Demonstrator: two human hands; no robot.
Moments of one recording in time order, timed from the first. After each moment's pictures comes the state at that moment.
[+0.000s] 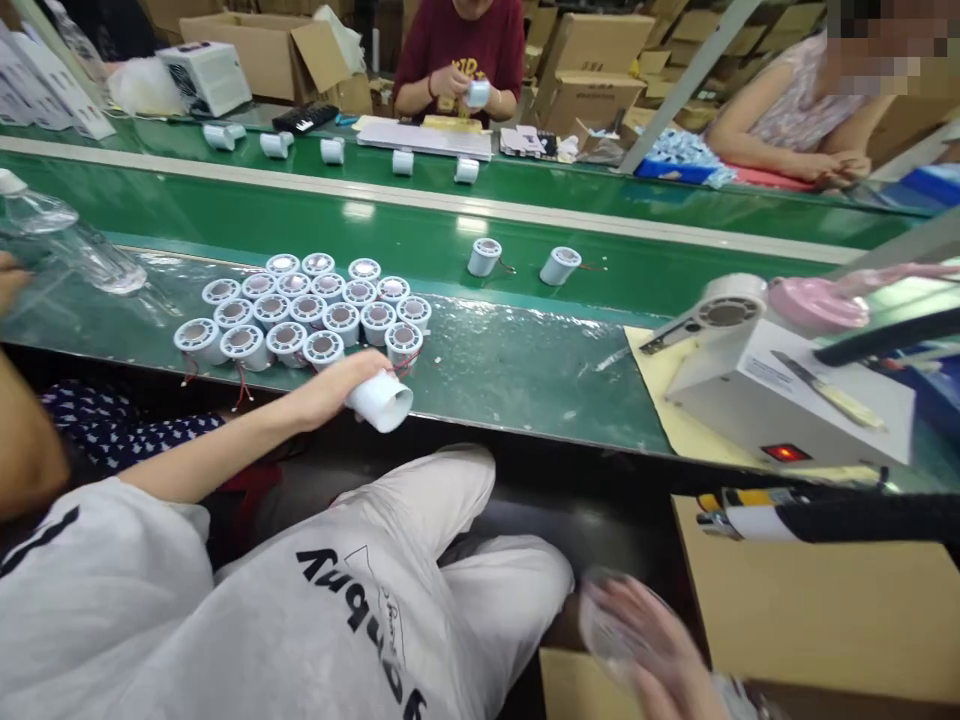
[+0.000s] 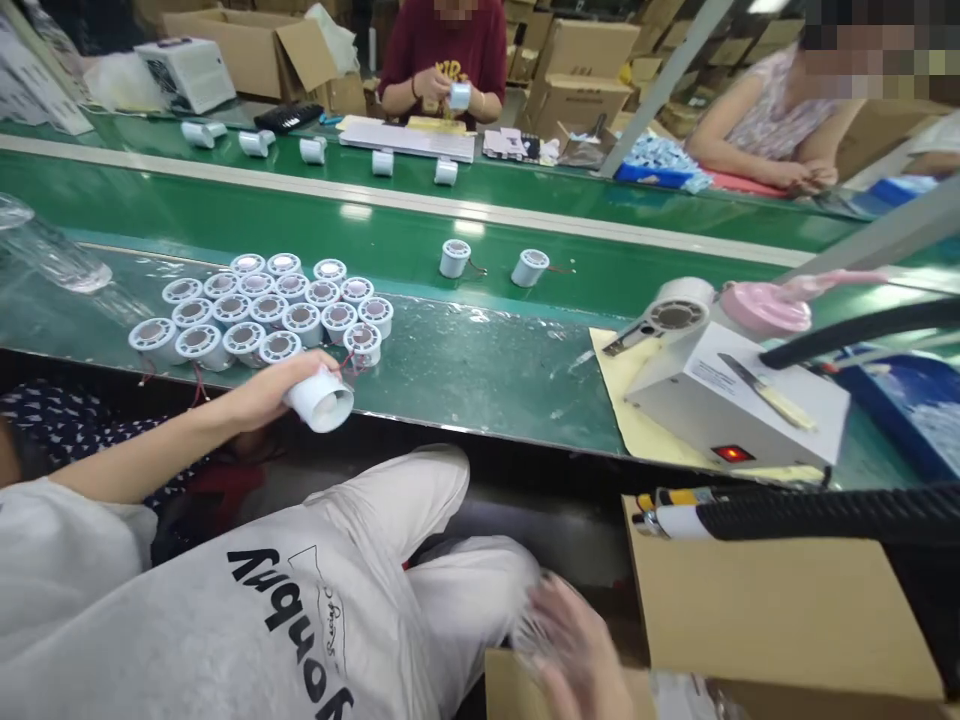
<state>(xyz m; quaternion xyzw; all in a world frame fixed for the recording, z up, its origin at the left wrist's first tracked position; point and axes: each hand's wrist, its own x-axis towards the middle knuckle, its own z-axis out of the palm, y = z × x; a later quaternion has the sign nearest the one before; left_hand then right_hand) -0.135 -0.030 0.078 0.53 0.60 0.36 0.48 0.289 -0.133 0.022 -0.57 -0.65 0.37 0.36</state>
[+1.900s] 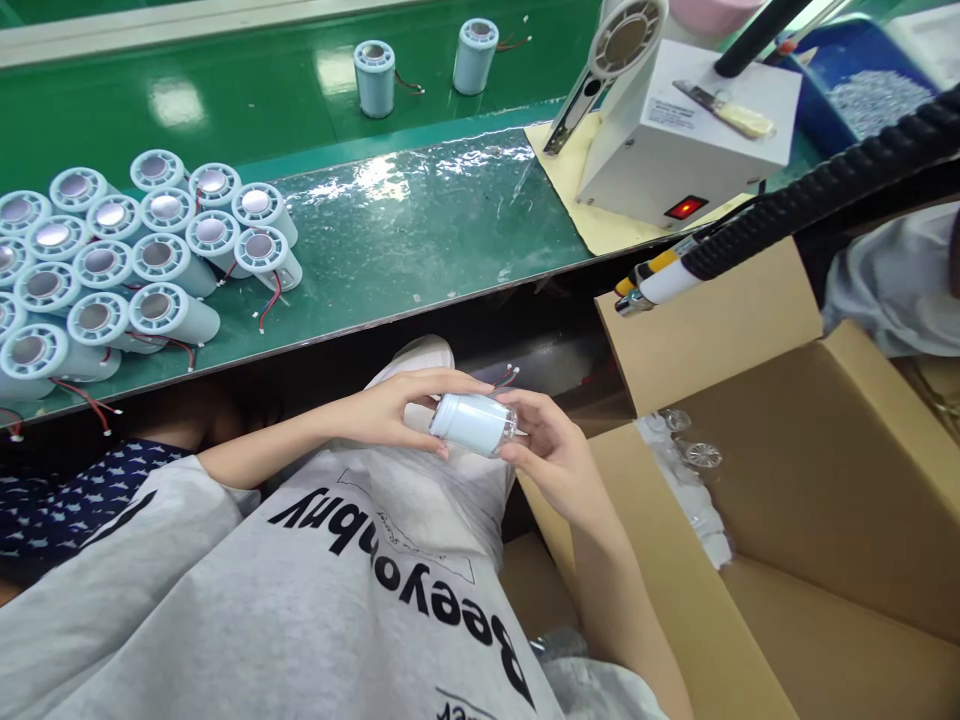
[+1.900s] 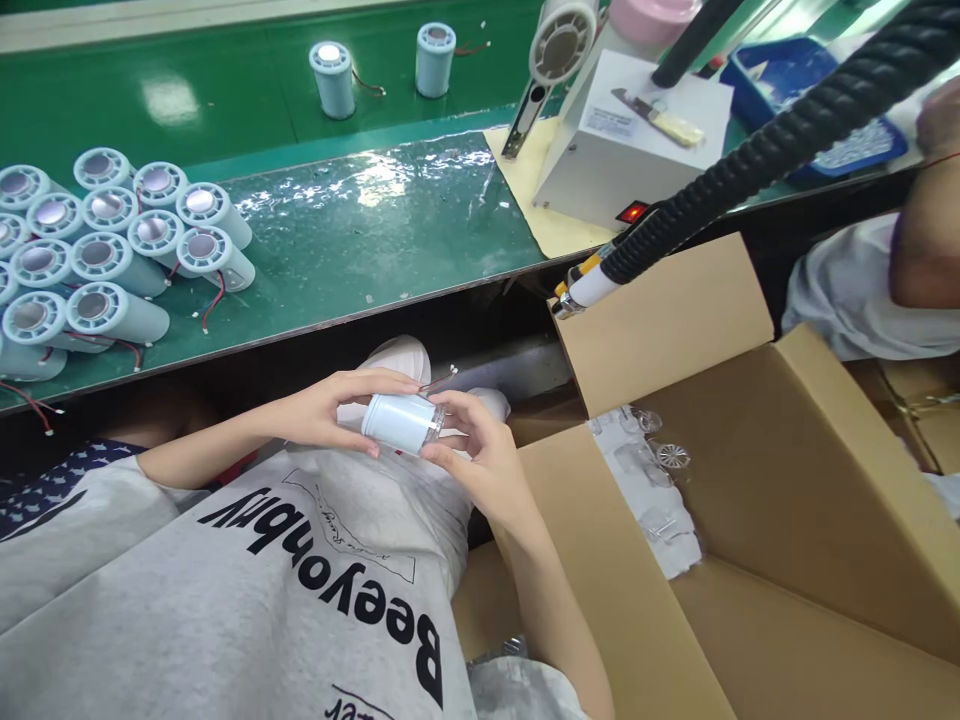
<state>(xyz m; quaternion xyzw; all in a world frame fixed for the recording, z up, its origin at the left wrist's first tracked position) -0.011 -0.027 0.019 0.71 0.19 0.20 0.65 0.227 -0.120 0.024 -0.52 -0.48 0.56 0.42</state>
